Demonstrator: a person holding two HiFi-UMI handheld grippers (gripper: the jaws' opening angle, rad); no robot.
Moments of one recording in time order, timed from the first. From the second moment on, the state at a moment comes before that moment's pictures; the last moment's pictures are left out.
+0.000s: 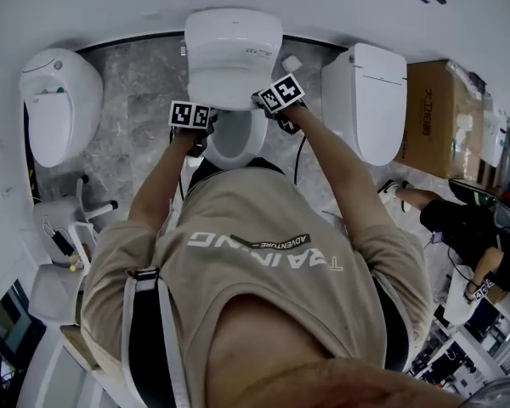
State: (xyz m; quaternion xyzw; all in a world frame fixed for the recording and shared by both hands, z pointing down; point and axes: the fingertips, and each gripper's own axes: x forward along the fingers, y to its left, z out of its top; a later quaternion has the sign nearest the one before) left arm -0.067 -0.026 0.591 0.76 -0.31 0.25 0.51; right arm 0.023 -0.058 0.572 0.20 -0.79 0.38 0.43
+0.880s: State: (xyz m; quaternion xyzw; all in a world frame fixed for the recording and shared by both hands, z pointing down) left arm -0.115 0.060 0.619 0.71 -0.34 0.30 0.54; right arm 0.032 0.068 0.645 0.17 -0.76 0.40 0.49
